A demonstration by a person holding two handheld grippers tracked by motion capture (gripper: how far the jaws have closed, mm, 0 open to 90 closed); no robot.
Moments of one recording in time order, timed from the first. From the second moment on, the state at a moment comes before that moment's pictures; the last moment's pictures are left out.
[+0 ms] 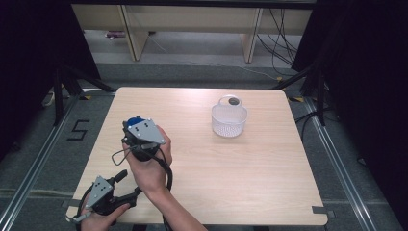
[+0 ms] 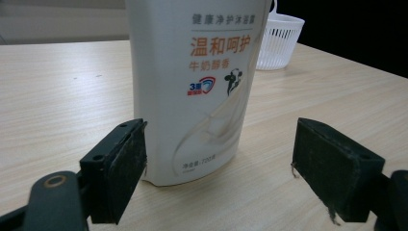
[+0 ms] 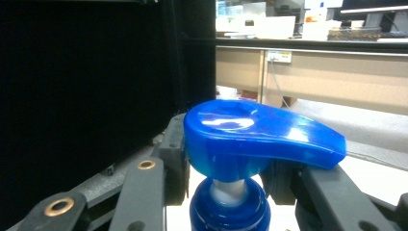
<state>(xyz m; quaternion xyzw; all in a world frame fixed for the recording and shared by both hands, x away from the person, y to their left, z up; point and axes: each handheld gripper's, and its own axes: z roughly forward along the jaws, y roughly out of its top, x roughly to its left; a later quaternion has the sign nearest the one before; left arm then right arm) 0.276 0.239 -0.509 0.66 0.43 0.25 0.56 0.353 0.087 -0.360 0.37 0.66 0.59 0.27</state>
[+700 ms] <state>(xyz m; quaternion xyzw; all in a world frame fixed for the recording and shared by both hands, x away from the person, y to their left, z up) 0.276 0.238 -0.511 0.67 0.43 0.25 0.55 0.350 0.056 -0.327 0.36 0.65 0.61 0.28</state>
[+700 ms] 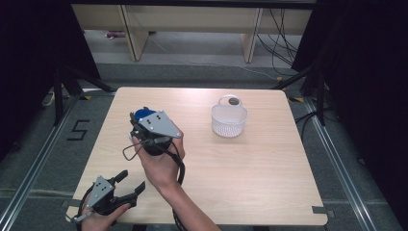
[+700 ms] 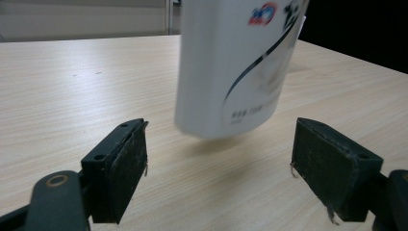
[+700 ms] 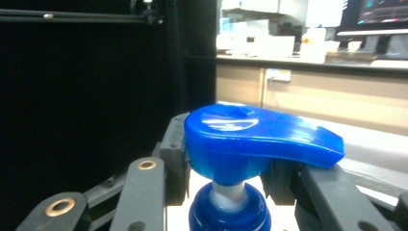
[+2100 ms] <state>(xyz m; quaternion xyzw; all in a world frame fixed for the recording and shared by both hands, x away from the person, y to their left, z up) 0.282 0.240 -0.517 0.66 0.43 0.27 0.55 0.362 -0.094 -0.307 0.42 0.60 0.56 0.38</state>
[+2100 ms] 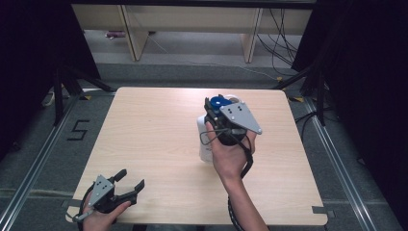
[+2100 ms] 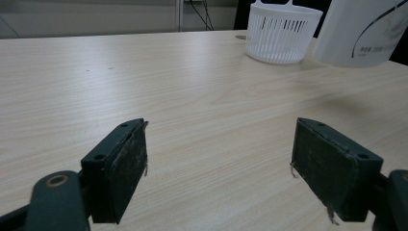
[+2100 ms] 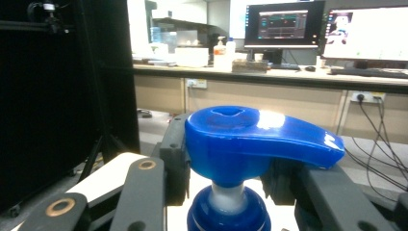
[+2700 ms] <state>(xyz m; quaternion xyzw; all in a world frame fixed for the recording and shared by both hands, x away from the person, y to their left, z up) 0.283 0.239 -0.518 0.67 0.43 0.27 0.55 0.363 -0.141 -0.300 0.44 0.57 0.55 0.42</state>
